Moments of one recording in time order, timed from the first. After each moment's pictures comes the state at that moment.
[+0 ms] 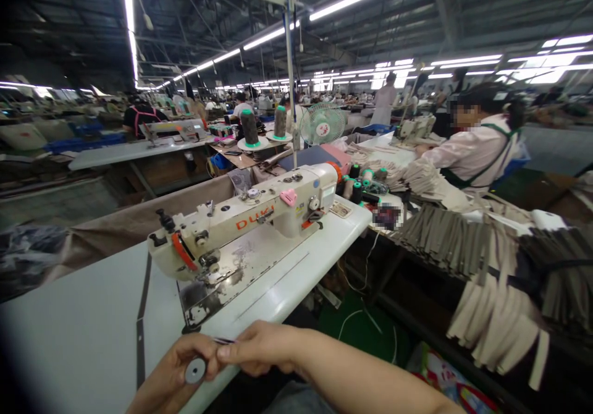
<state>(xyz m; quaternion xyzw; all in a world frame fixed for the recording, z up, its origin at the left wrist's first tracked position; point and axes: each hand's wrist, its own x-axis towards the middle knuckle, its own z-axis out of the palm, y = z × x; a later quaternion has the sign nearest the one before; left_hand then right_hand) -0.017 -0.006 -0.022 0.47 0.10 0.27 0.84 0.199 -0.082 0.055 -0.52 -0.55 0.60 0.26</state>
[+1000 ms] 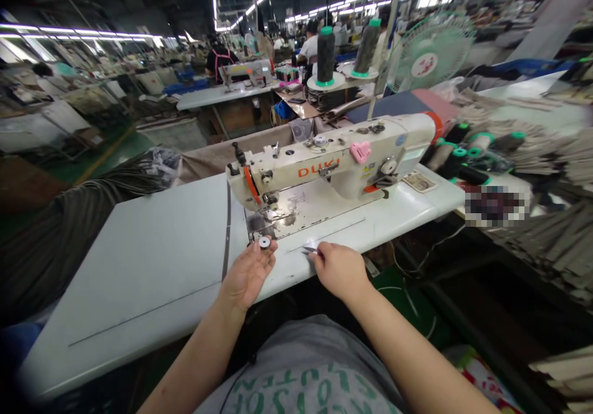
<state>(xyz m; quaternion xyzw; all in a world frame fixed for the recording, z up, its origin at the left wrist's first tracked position) 0.022 -0.027 0.020 0.17 0.35 0.50 0.77 0.237 -0.080 0.046 -0.73 -0.67 0.07 0.09</state>
